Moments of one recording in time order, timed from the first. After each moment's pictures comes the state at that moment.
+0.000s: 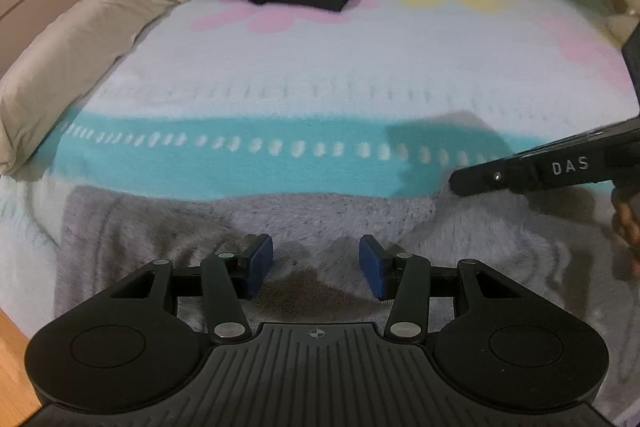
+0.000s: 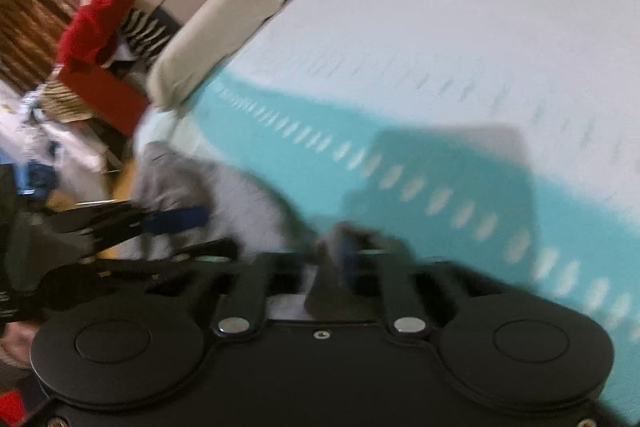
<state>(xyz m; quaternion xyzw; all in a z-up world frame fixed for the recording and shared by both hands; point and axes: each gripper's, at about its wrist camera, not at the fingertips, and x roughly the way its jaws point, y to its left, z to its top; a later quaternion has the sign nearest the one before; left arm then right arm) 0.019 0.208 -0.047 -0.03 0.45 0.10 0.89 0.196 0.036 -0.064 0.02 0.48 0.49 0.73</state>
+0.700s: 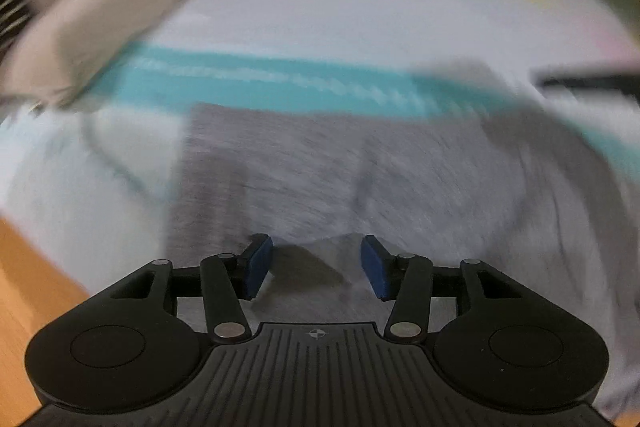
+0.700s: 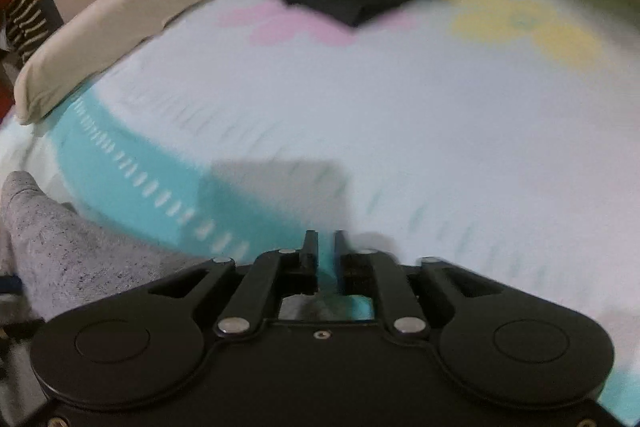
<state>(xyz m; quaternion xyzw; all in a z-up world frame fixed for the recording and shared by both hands) -0.020 0.275 -0.044 -0.08 0.49 0.16 0.85 0.203 0.066 -0.037 -0.11 0.41 0.32 0.85</state>
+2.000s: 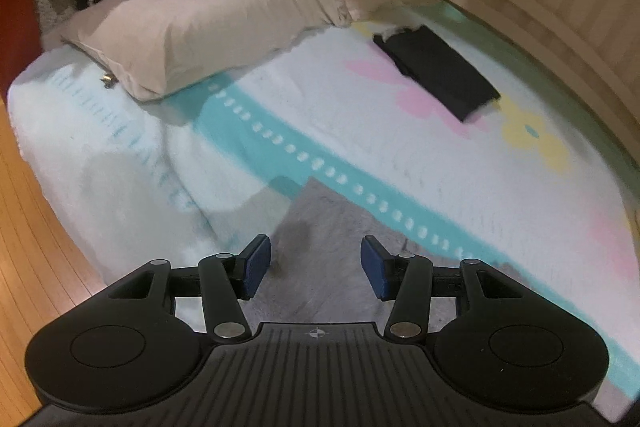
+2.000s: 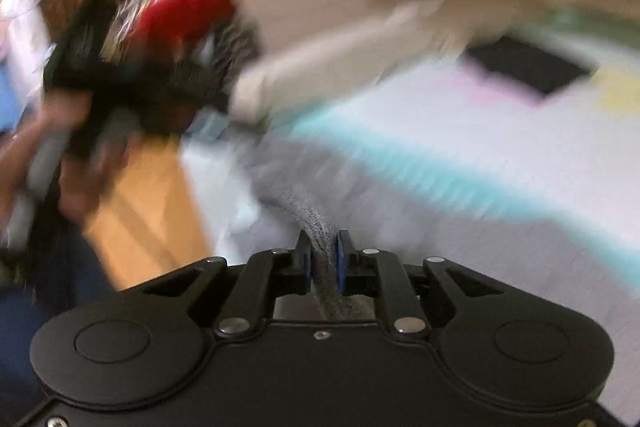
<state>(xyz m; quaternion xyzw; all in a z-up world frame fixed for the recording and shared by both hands) -0.049 0.333 0.009 -0.24 0.39 0.21 0.87 0.017 0.066 -0.022 -0.07 0.33 0.53 0.78</state>
